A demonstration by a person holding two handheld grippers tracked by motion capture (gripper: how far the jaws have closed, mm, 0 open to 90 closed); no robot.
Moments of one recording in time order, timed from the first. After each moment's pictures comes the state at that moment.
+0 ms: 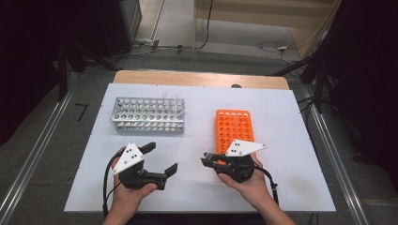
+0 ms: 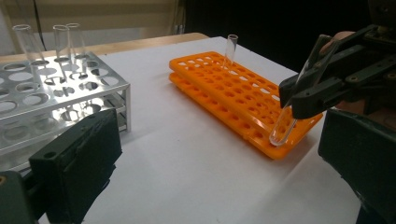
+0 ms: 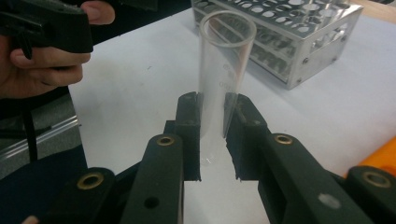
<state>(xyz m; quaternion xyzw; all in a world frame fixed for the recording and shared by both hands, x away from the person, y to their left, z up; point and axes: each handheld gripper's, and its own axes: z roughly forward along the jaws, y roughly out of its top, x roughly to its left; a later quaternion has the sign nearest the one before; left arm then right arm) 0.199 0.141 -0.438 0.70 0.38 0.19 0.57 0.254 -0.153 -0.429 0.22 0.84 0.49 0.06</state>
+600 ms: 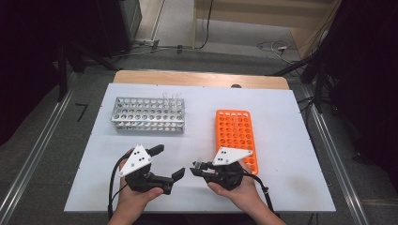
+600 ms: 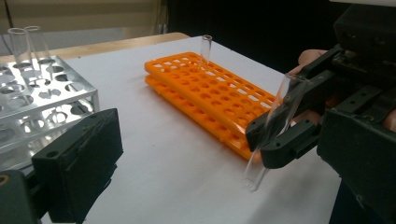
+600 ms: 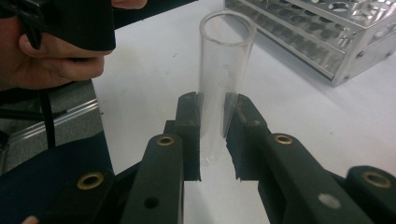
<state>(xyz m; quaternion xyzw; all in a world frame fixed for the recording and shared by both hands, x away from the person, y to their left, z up) 0.195 0.124 -0.435 0.71 0.36 0.17 0.58 0.241 -0.128 -0.439 0.19 0.86 0.47 0.04</state>
